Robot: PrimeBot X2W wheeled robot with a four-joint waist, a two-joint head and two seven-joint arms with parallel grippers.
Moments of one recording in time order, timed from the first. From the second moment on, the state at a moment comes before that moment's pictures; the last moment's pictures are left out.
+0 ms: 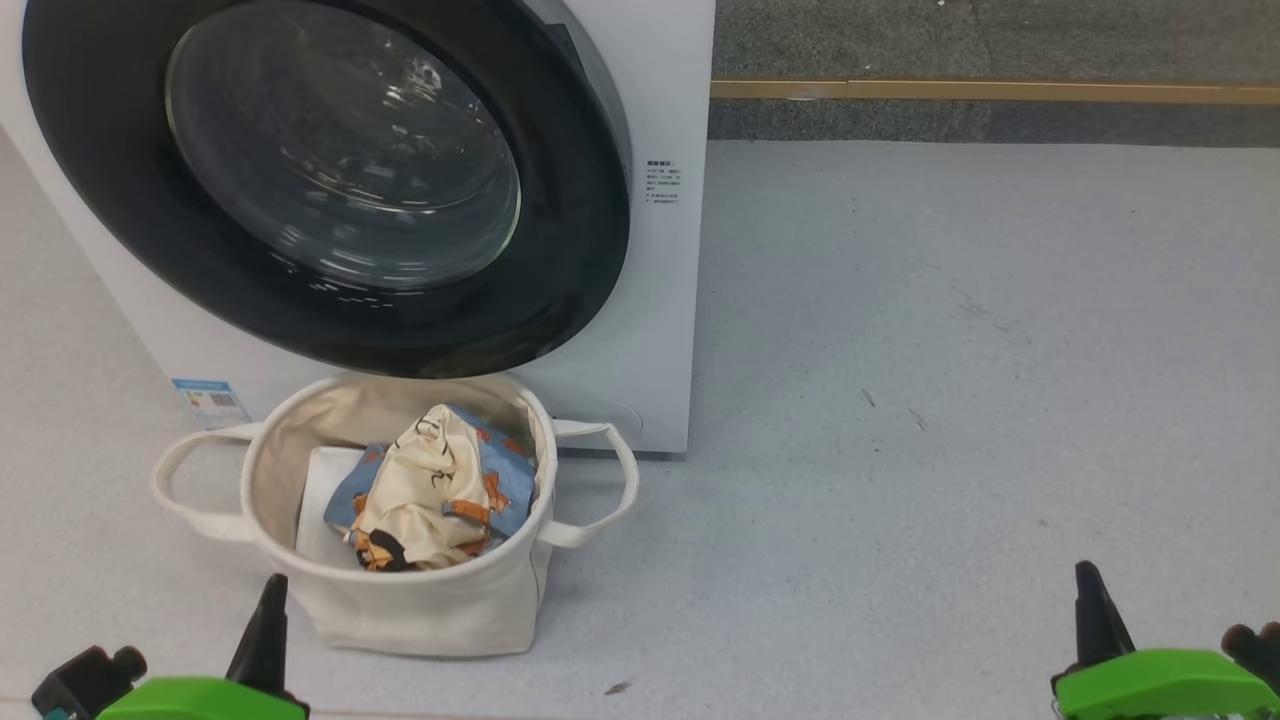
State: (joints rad) left arm -0.11 0.24 -0.11 0.42 -1.10 -0.12 -0.08; right arm 0.03 -0.08 -0.05 0.23 0.88 0.13 -0.08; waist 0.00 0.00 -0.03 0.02
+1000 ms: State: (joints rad) left arm -0.10 0.15 -0.02 0.36 -1.33 -0.12 0.01; right arm -0.01 -0.07 -0.09 0.25 1.21 0.13 0.00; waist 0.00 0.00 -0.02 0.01
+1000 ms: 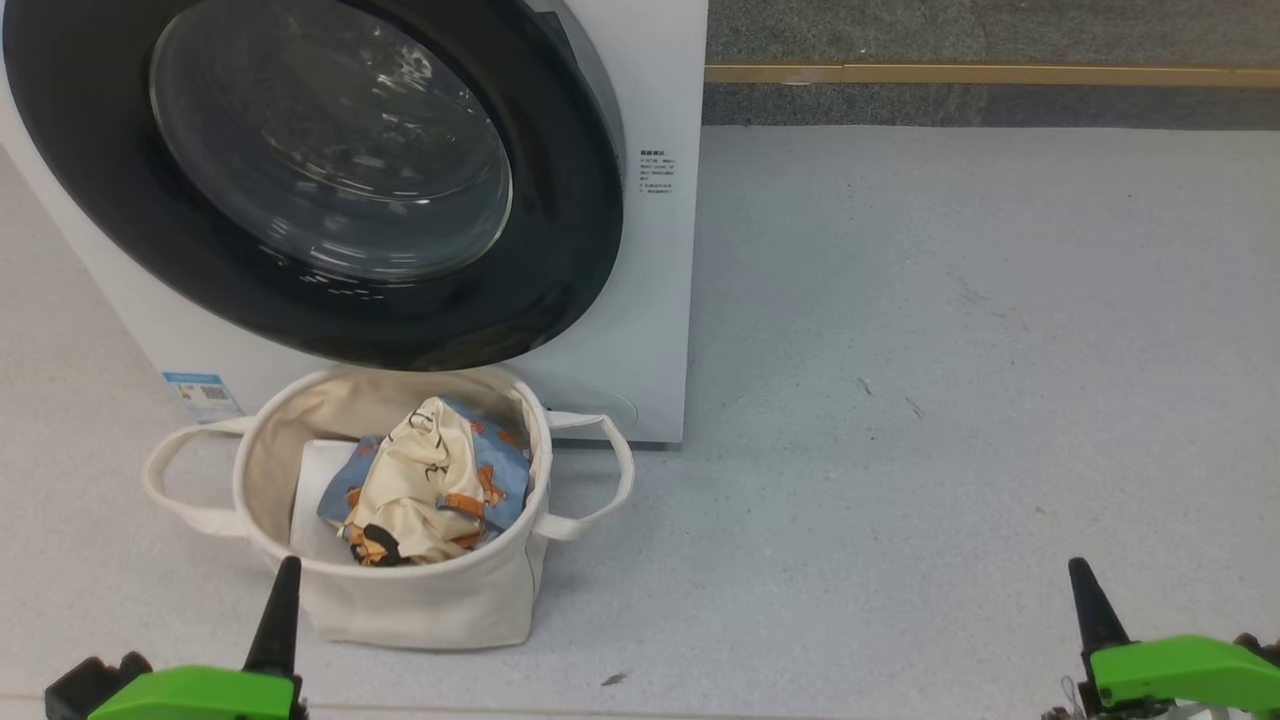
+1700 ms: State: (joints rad) left arm -0.10 0.09 0.03 0.32 -1.49 -0.12 0.07; right arm -0.04 -0.06 -0.11 0.27 1.44 0.13 0.06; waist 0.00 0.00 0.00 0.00
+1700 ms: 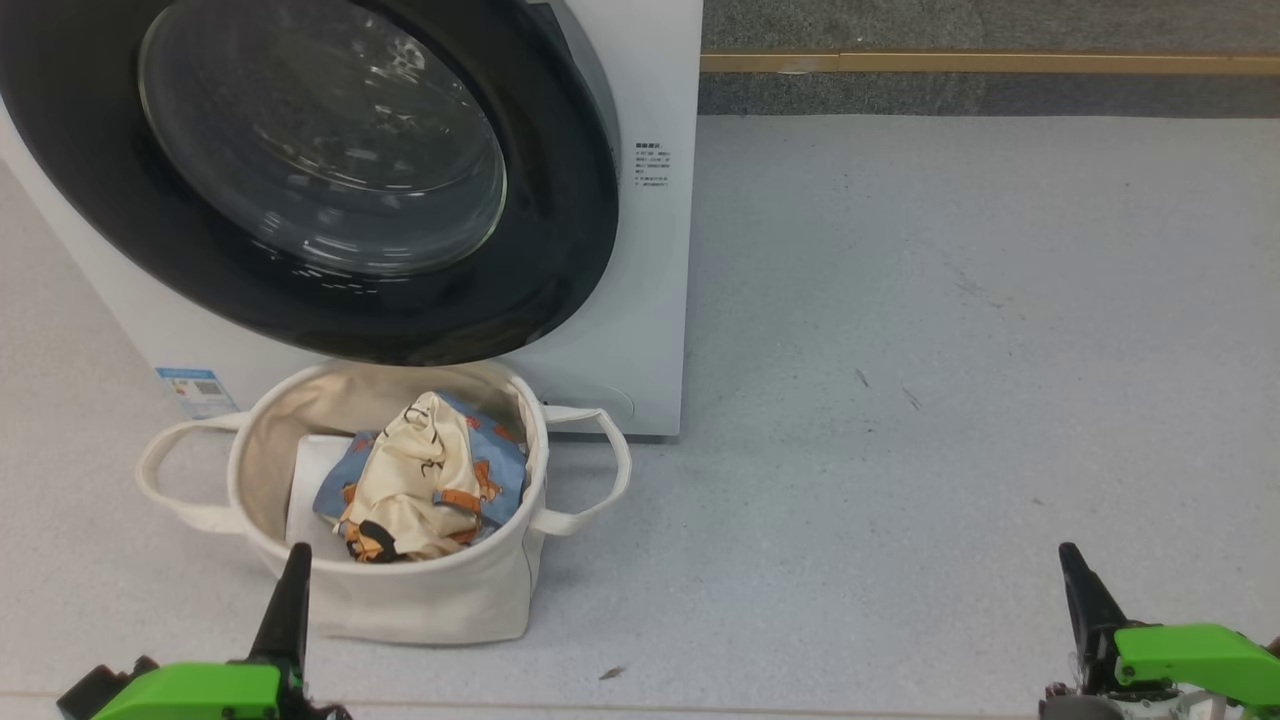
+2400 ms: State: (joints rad) left arm -0.09 0.04 0.08 0.28 -1.60 -0.12 0.10; right arm -0.06 -0.04 -0.13 0.28 1.60 0.13 0.11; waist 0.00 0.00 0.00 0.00
